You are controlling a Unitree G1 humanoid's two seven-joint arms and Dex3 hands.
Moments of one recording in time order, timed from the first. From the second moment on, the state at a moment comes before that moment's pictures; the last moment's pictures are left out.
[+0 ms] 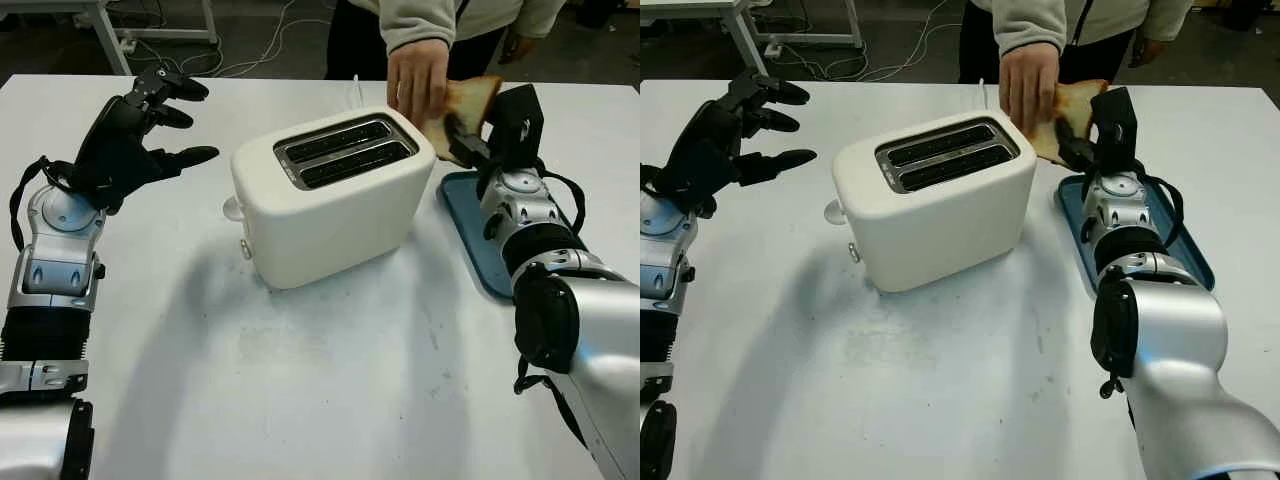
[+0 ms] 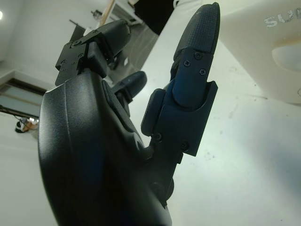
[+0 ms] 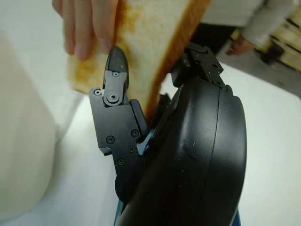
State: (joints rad) left arm -0.58 0.53 0.09 0.25 0.08 -0.07 -0.33; right arm -1.09 -0.33 -0.25 1.33 0.01 -0.13 0.12
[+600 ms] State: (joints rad) left arm -0.57 0.53 0.09 0.24 0.09 -0.06 -0.32; right arm -0.99 -0.43 -0.12 1.27 -0.11 -0.27 0.13
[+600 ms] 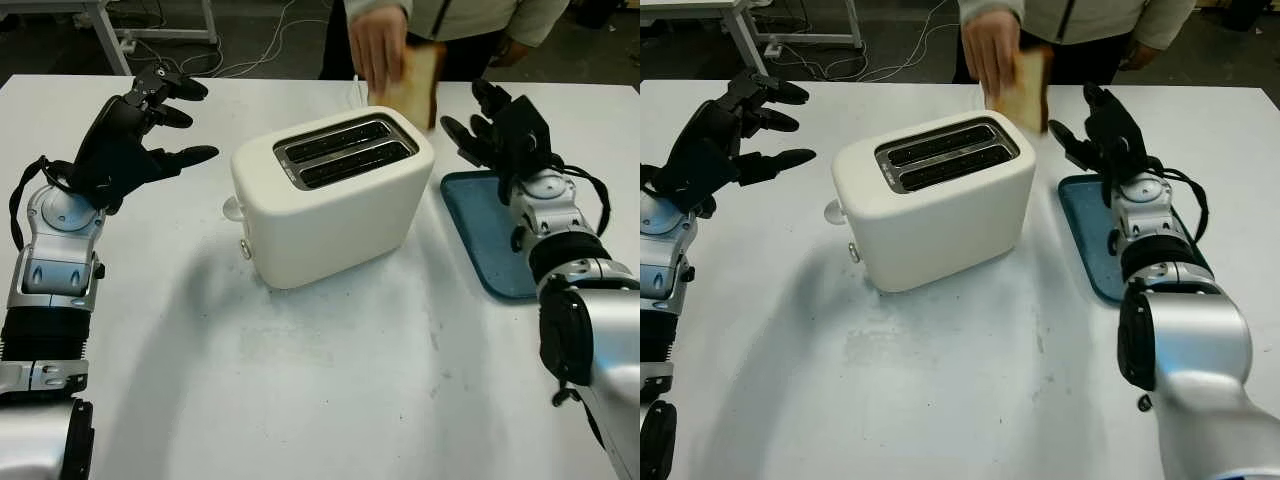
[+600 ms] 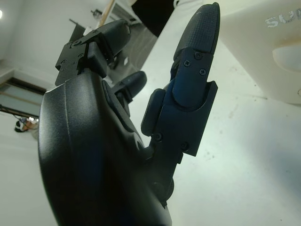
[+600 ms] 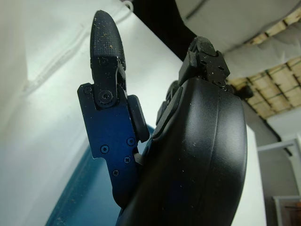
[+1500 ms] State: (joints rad) left arm -0.07 0.25 0.23 -0.22 0.04 -0.10 -0.05; right arm -0.04 -0.14 -0.05 0.10 0.06 -0.44 0.12
